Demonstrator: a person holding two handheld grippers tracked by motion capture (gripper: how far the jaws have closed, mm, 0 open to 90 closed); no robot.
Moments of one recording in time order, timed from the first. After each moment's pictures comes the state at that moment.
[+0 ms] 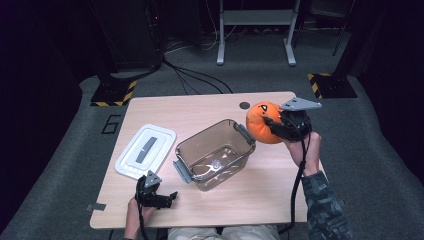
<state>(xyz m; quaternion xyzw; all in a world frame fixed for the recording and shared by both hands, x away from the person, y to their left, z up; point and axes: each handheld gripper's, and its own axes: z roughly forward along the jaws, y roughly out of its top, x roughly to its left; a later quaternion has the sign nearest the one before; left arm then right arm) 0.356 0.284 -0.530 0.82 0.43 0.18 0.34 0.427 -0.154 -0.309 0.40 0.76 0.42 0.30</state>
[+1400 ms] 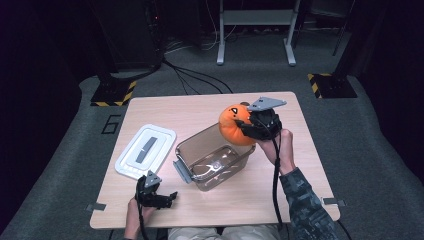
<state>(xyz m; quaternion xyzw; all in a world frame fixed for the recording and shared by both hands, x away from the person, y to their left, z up) 0.356 0.284 -0.531 0.82 0.43 0.18 0.34 0.433 -0.087 -0.309 0.34 0.80 0.42 0.26</state>
